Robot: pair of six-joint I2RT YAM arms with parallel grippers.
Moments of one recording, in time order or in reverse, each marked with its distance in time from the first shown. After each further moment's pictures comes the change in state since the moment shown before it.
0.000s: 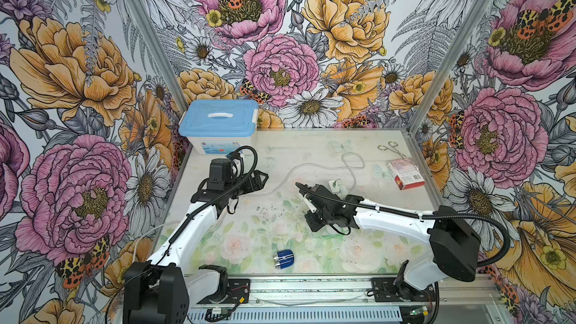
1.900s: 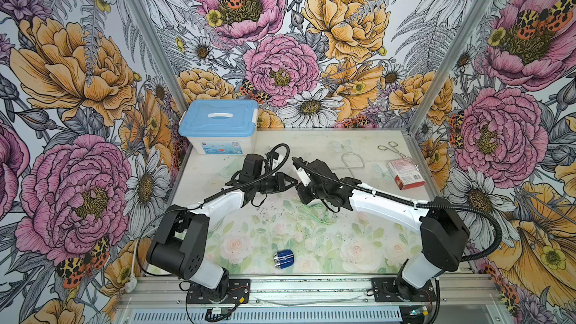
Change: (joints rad) left arm -0.196 0.330 0.070 0.314 0.307 -0.111; right arm -0.104 0.096 0.177 0.171 0.001 -0.122
